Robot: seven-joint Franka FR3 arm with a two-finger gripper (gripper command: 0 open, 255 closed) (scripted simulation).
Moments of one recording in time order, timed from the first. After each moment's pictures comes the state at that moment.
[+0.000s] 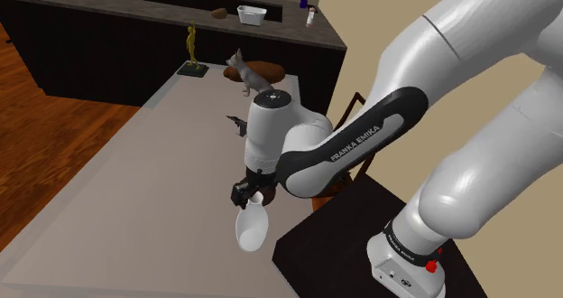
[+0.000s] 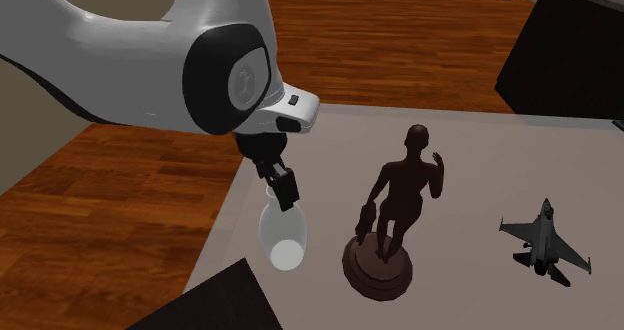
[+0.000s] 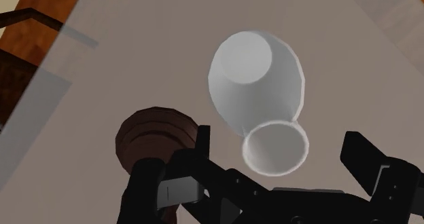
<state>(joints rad) 0.07 -0.11 0.63 -2.63 0.01 2.58 0.74</state>
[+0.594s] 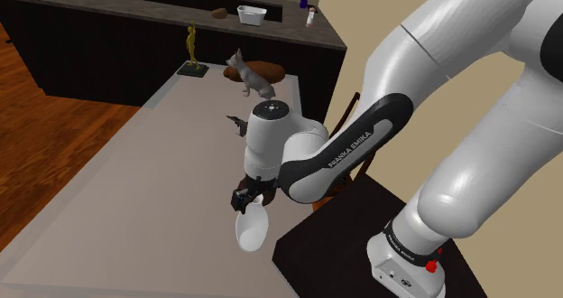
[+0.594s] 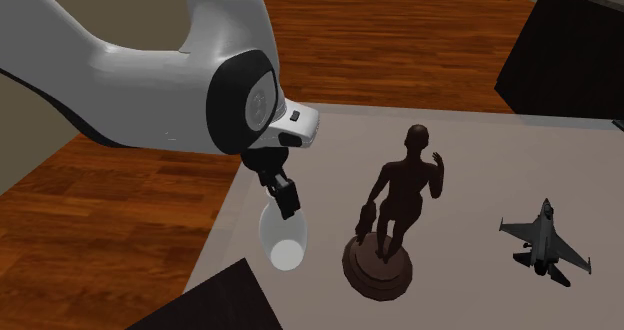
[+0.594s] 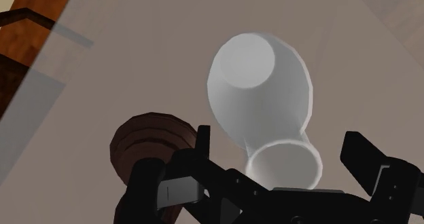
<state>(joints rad) 0.04 -0.03 0.64 -2.64 -0.09 2.65 0.81</state>
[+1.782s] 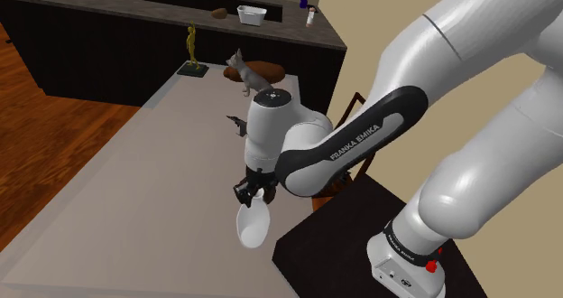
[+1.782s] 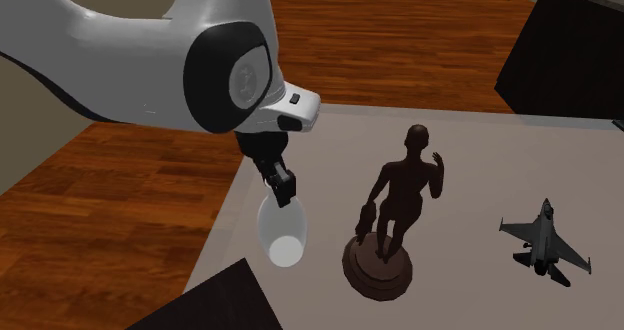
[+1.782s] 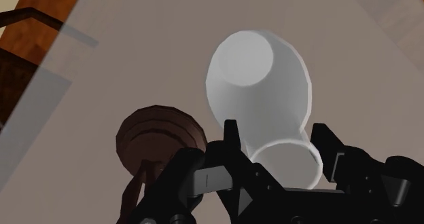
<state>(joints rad) 0.06 -0.11 0.63 -2.63 0.01 2.57 0.73</state>
